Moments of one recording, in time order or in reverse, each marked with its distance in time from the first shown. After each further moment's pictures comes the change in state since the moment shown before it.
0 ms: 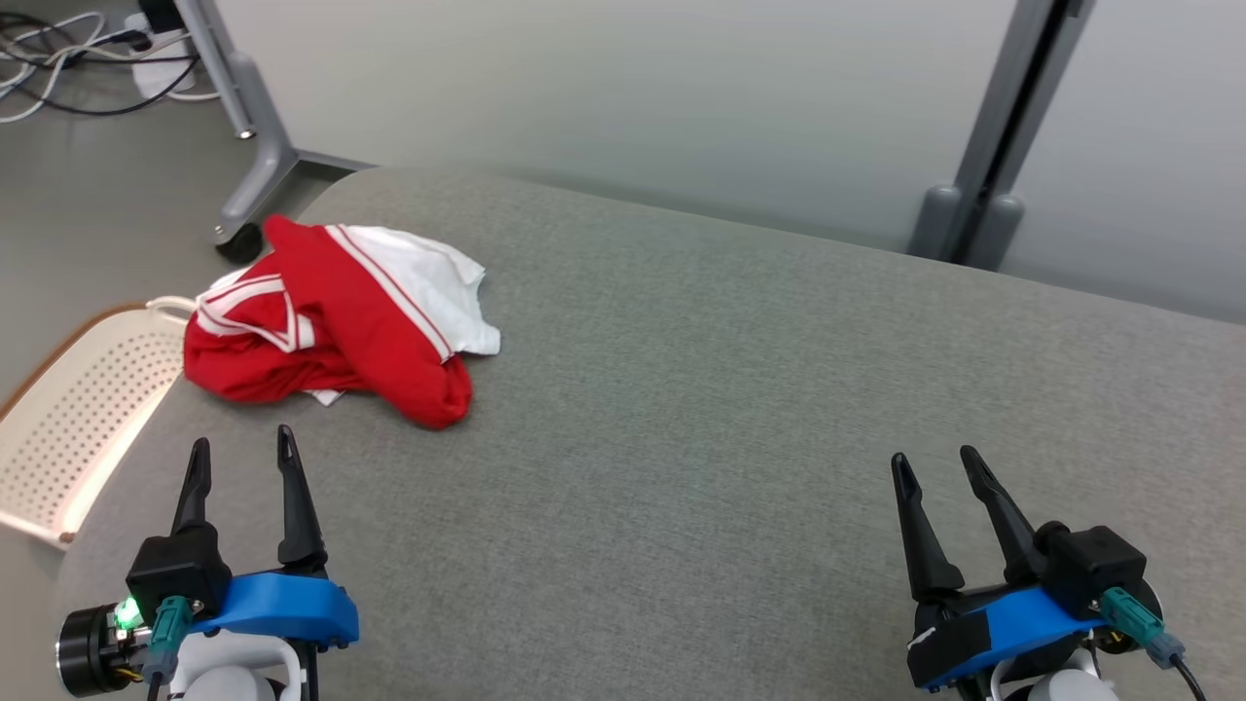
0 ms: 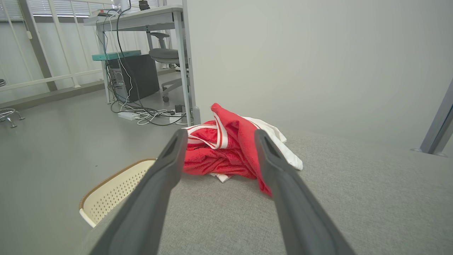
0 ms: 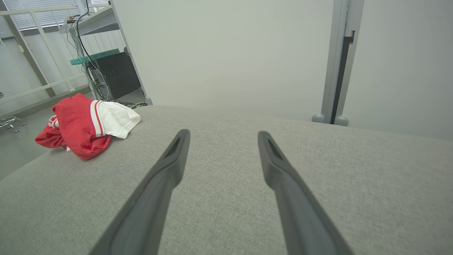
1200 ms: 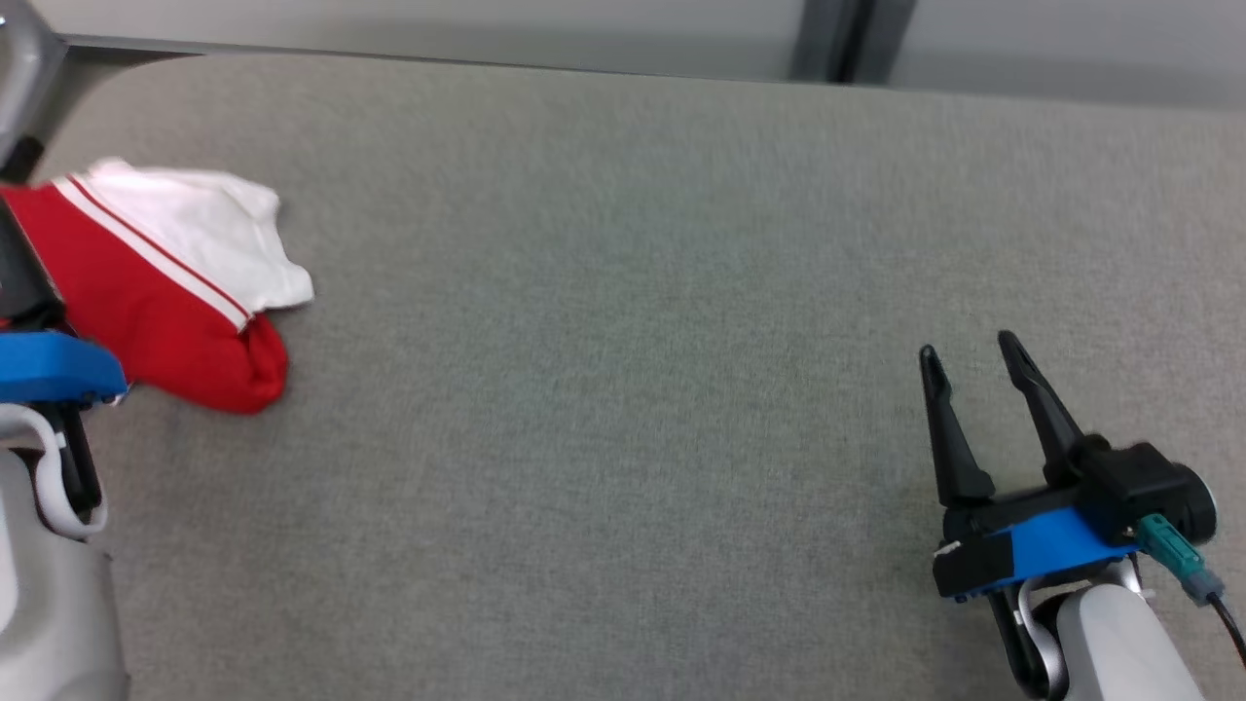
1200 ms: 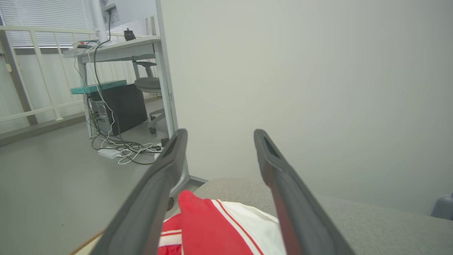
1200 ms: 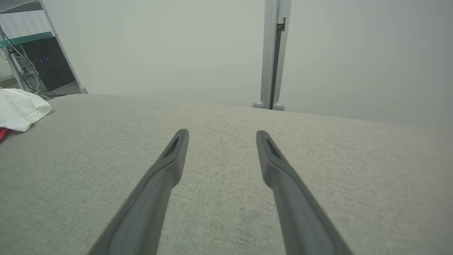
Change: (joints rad) left arm -0.396 0.166 0.177 0.101 -0.061 -0.050 -0.001; right arm -0.113 -0.020 -0.029 -0.076 -0.106 0.000 0.000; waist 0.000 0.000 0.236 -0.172
